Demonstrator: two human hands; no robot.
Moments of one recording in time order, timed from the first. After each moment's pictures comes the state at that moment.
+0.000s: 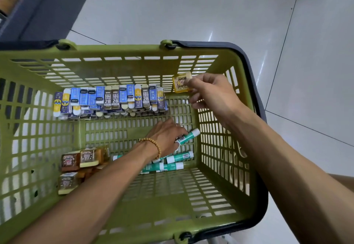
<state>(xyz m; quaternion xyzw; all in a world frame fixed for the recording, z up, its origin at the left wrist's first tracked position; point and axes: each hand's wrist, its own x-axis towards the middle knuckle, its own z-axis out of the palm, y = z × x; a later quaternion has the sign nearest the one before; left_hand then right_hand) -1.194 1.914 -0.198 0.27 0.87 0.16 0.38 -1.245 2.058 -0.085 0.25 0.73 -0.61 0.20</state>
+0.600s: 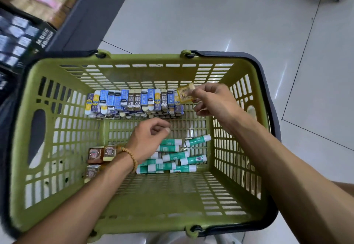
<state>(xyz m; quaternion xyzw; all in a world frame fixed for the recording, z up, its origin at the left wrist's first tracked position) -1.186 1.852 -0.127 -0.10 0.83 0.46 0.30 -1.244 2.044 -0.089 0.22 0.72 -0.60 0.25</state>
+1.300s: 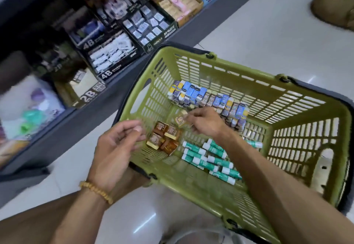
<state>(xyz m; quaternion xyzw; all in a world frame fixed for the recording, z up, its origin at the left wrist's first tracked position) -1.074 1.759 0.004 -0.43 0.69 0.58 -0.05 -1.222 1.898 -0.112 -0.01 0.75 -0.48 0.45</state>
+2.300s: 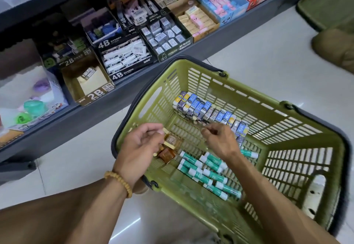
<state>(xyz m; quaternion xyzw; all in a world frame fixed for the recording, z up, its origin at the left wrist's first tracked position) -1.081 1.757 -0.014 -0.43 0.67 0.61 -0.02 -1.211 1.911 -0.096 -0.07 0.83 -0.41 0.36</state>
